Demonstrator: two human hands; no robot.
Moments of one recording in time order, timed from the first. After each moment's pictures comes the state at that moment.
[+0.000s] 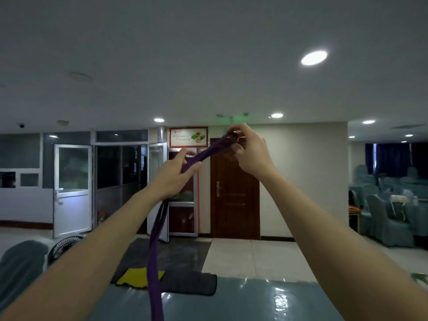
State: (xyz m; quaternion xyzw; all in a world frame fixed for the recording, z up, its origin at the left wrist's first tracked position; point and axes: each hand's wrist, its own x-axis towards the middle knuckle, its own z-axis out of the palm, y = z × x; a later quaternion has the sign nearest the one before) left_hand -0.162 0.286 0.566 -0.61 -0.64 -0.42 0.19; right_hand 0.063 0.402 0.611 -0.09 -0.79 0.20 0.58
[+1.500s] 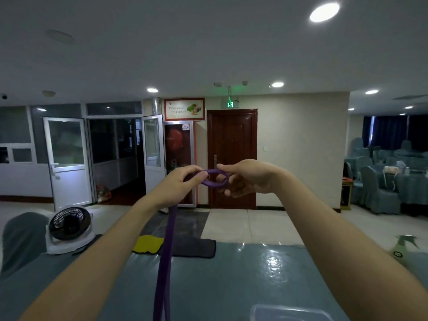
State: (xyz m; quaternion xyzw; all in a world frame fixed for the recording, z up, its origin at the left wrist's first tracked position) left_hand -0.156 0.287 0.462 -0.66 -0.62 -0.43 -0.04; right_hand 0.049 0.450 0.504 -0.22 -0.80 0.54 0.12
